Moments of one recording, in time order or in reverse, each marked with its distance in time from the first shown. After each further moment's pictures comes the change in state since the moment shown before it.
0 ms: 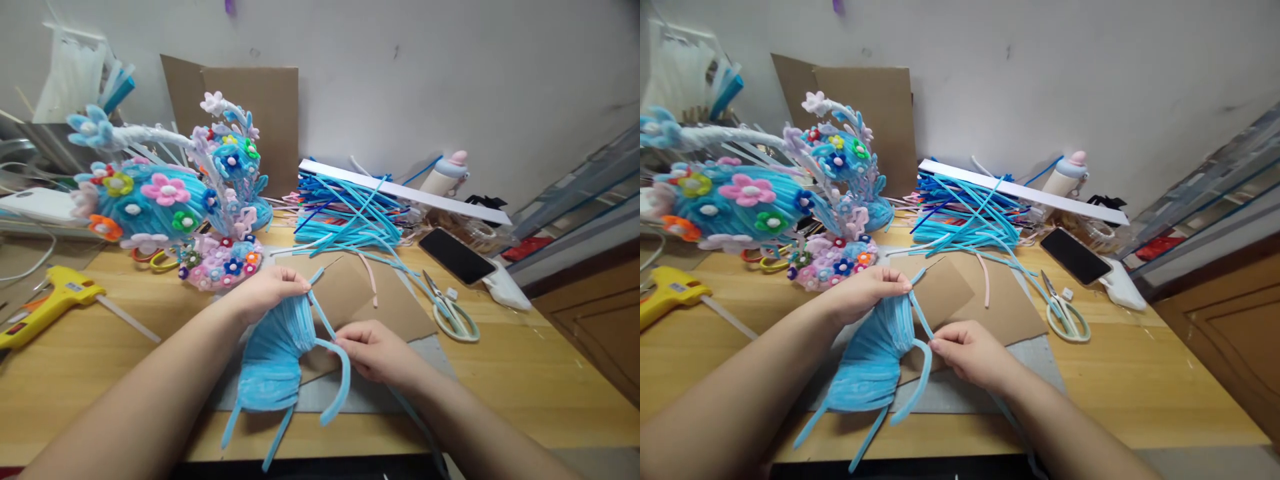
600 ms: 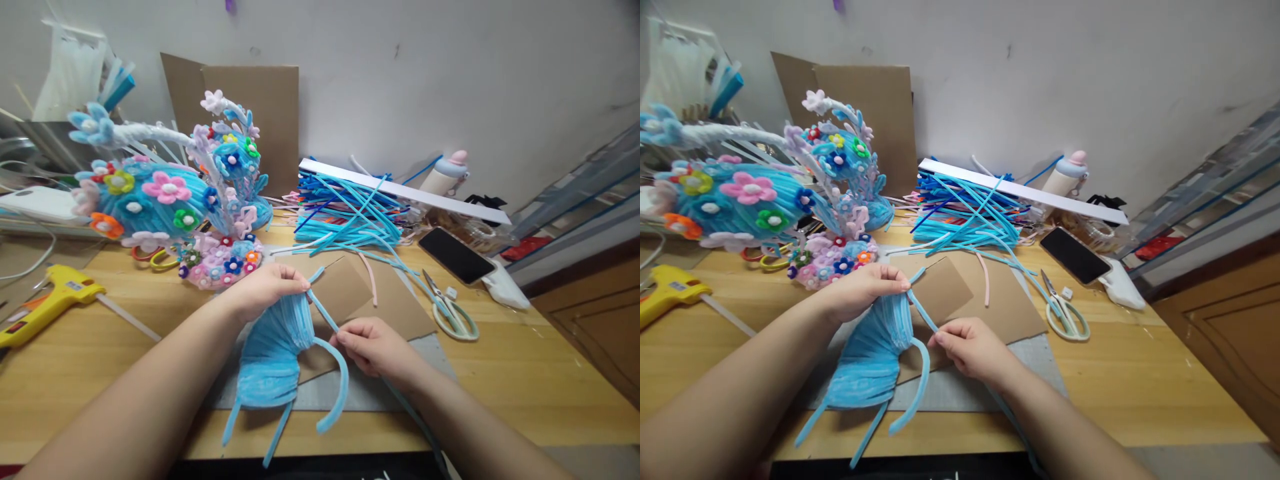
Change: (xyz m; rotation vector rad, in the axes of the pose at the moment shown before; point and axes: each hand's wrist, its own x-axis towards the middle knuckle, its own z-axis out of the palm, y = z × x) left_hand -0.003 0.003 -0.003 0.022 -0.041 0.045; right_hand 0.006 0.012 -0.005 0.092 0.040 0.006
